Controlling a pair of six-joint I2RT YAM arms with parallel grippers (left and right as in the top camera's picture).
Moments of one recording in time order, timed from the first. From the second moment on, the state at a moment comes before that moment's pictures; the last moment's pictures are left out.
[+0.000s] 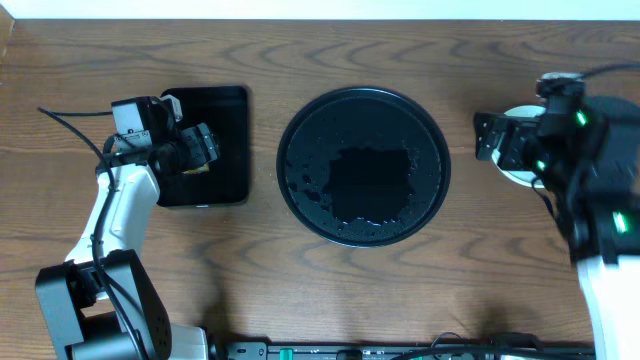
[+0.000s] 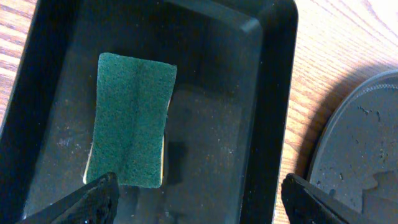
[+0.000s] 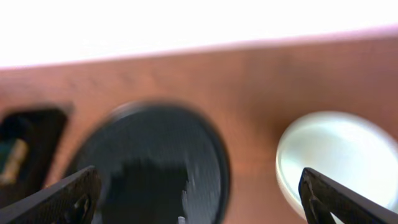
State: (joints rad) left arm 0.21 1.61 1.00 -0.41 0.30 -0.20; right arm 0.01 1.04 1.17 -0.64 -0.18 0.16
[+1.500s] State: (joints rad) left arm 0.21 1.61 1.00 -0.40 0.30 -0.20; right arm 0.07 0.02 0.01 -0.07 -0.09 -0.08
